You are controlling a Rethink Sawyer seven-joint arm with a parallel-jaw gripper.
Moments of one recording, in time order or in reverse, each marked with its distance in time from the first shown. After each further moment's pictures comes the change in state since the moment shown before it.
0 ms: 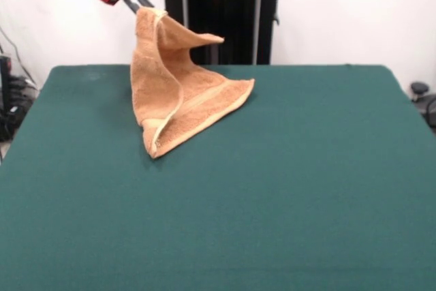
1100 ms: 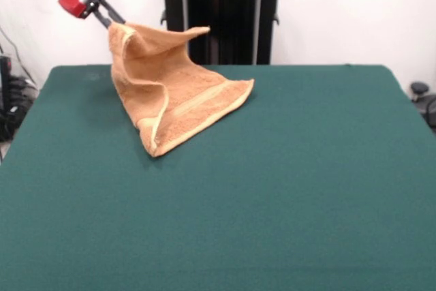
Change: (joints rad) arm -0.013 0.004 -0.006 -0.144 0.076 0.191 -0.150
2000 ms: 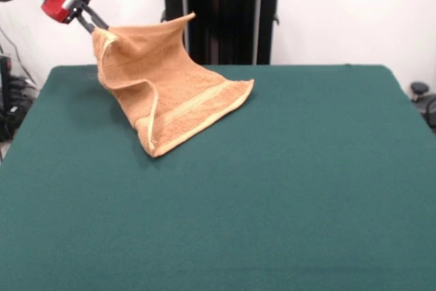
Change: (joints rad) arm -0.009 -0.001 -0.002 -0.076 0.038 0.095 -0.062
